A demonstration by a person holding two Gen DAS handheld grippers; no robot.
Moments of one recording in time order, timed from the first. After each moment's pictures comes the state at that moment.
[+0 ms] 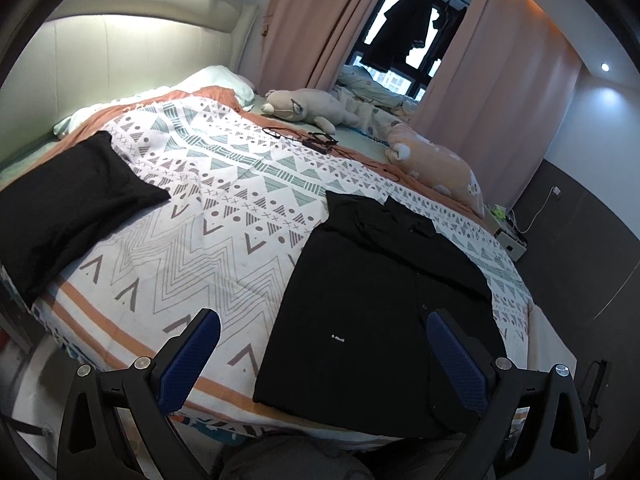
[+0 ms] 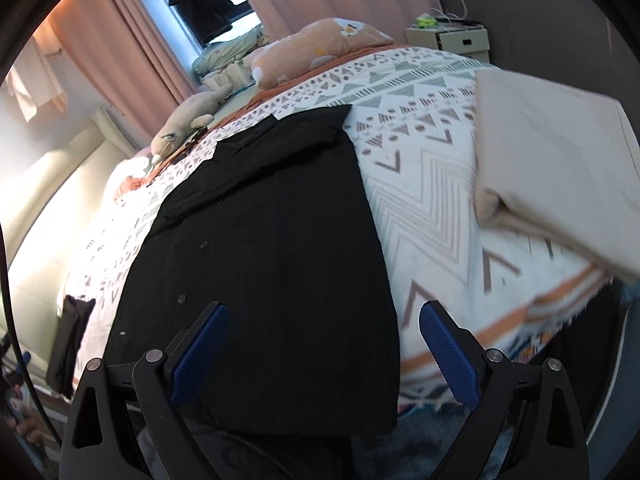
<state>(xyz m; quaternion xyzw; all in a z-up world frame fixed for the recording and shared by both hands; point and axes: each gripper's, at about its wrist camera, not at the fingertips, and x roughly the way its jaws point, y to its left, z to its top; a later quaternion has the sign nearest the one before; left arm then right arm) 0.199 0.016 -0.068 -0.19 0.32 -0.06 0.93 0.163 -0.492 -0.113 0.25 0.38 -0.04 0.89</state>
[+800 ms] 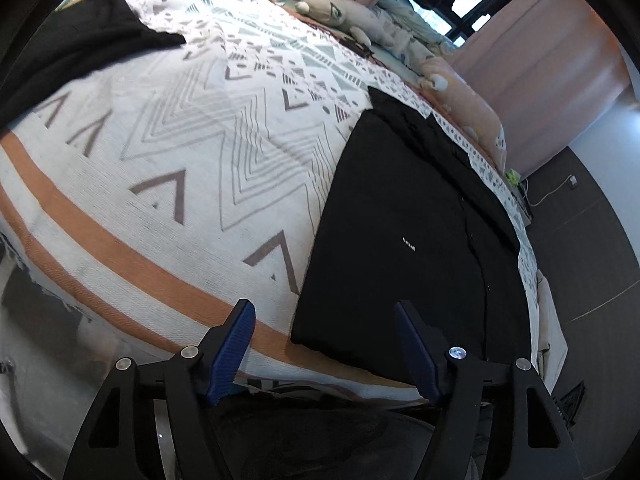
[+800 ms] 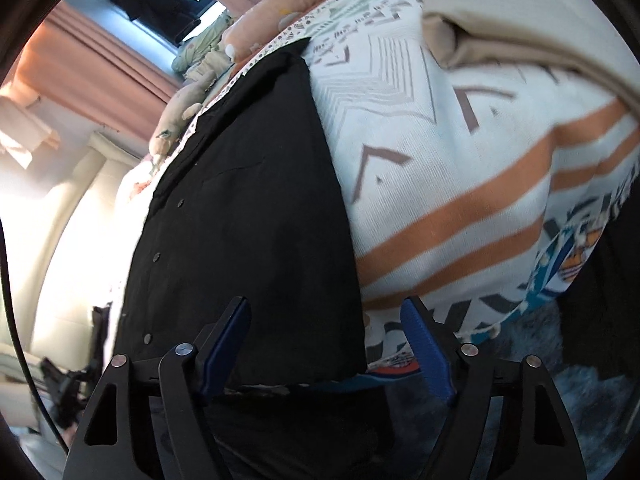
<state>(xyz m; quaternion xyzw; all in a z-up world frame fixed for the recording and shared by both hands) 0.240 0.032 -0.210 -0.27 0.45 -0.08 0.85 0.136 -0.511 -0.226 0.37 0.41 0.00 0.83</state>
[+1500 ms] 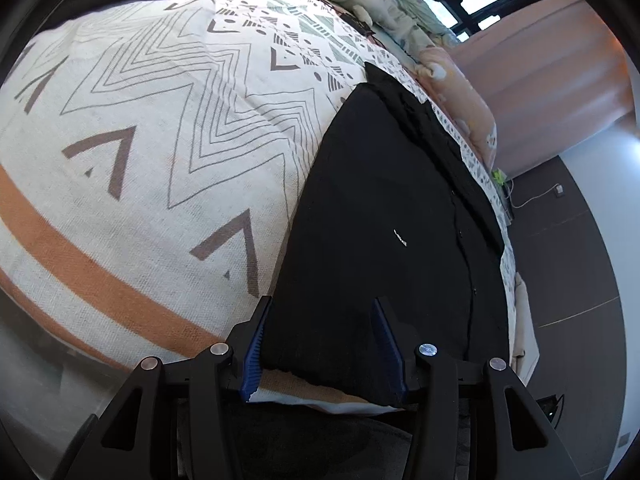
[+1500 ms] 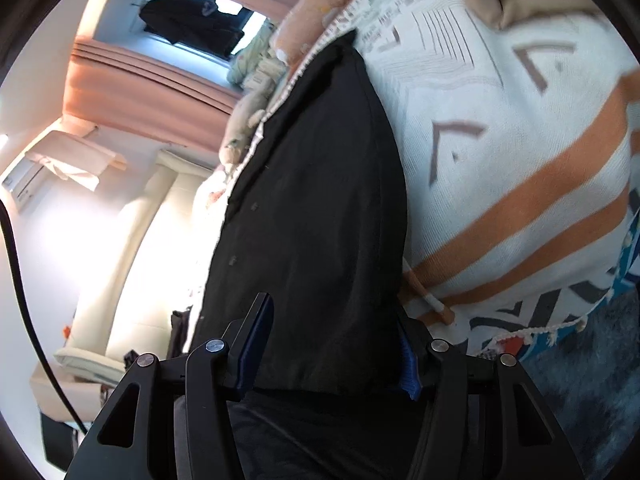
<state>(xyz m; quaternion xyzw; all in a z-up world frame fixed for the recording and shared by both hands) 0.256 0.025 -0.229 -0.32 0.48 -0.11 0.81 0.143 -0.498 -0.239 0.45 0.36 0.12 0.81</state>
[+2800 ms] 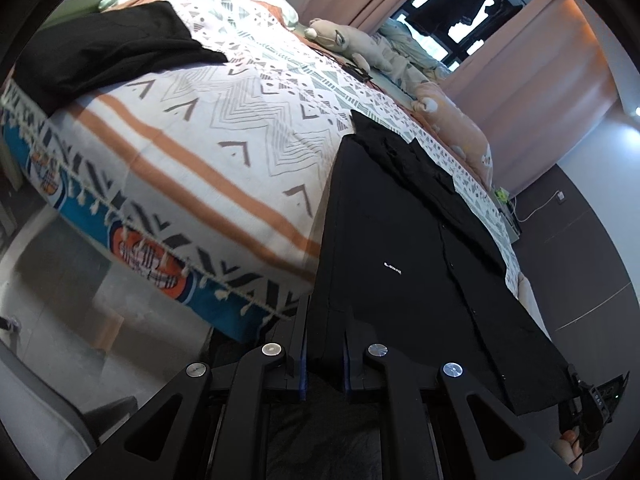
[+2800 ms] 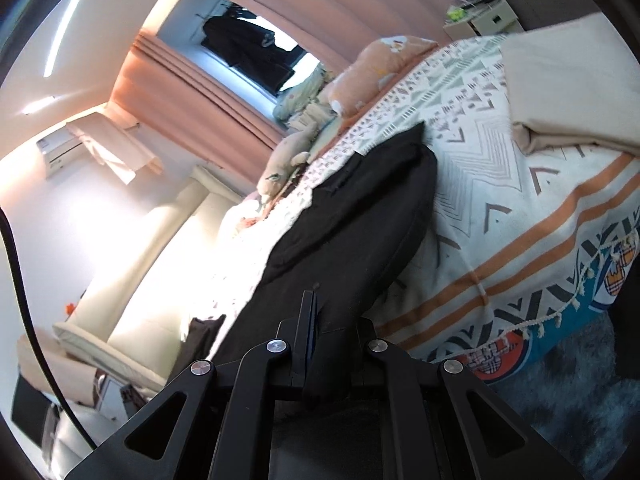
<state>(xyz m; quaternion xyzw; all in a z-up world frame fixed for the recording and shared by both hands) 0.114 0.053 -0.178 -0.29 0.41 -0.07 0.86 0.041 -0.462 -0.103 0.39 0.26 0.12 0.88</state>
